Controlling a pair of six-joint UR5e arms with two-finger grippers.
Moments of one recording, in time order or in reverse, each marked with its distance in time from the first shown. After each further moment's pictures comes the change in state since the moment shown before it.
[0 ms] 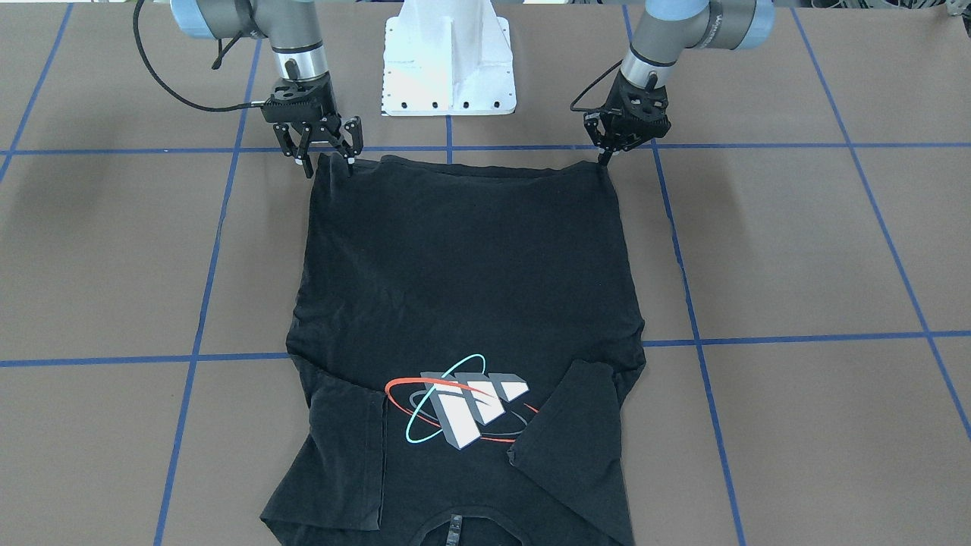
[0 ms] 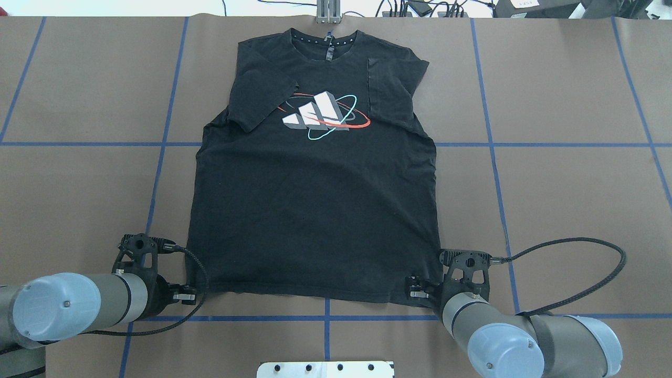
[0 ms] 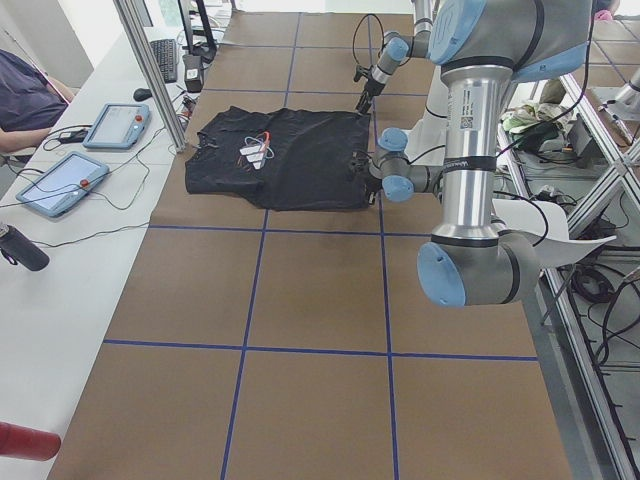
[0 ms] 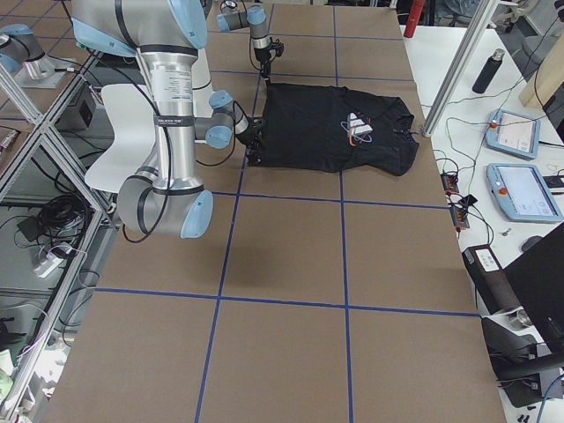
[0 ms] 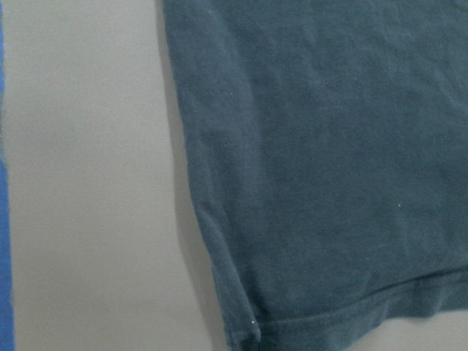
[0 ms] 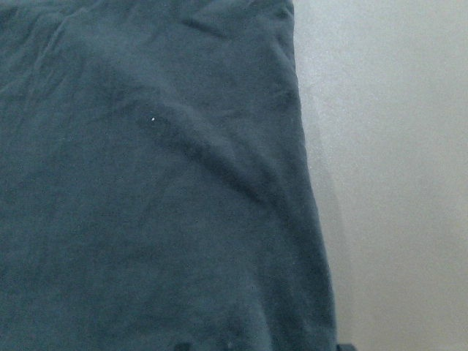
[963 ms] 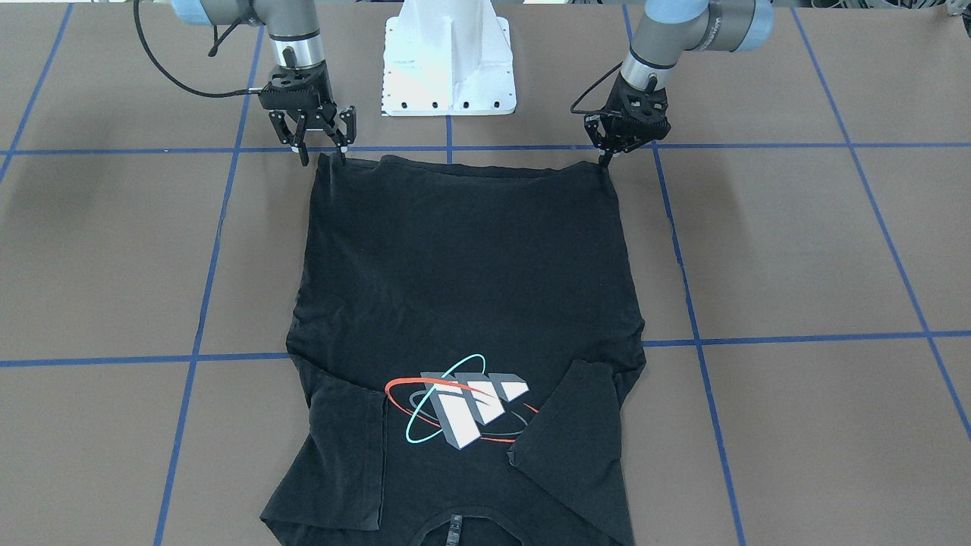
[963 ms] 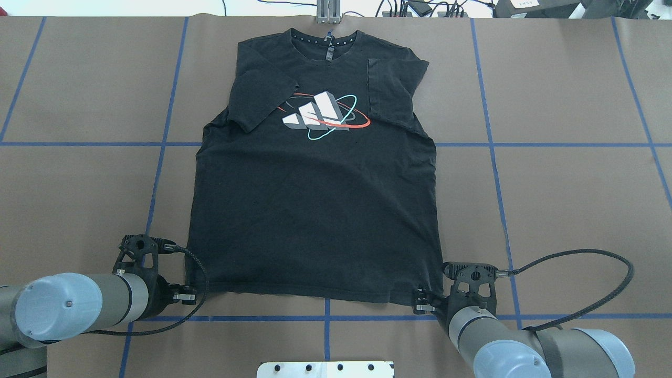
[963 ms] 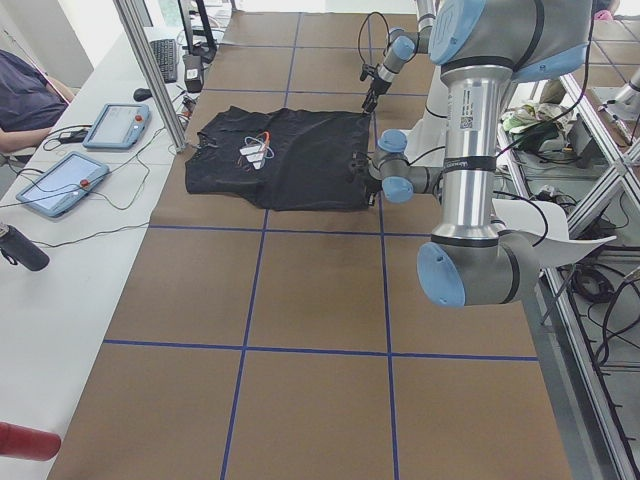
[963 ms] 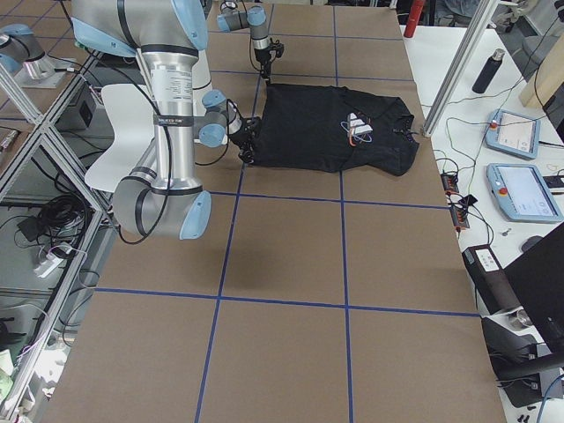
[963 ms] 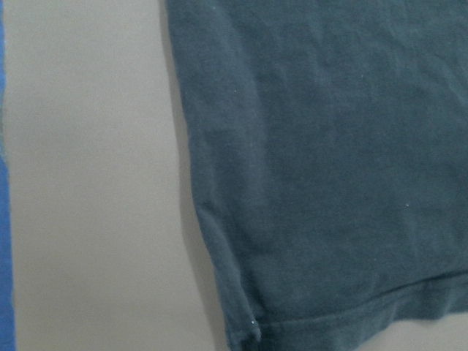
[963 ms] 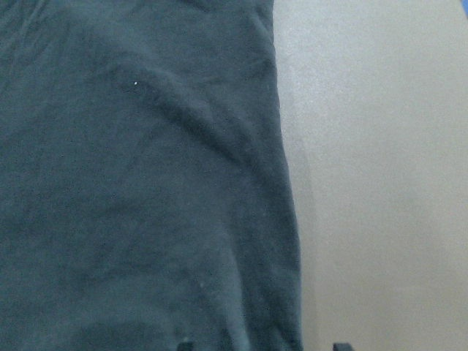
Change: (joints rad) left arm 0.001 -0.001 0.010 -0.004 0.000 0.000; right arm -0.061 -0.032 0.065 -0.096 -0.023 0.046
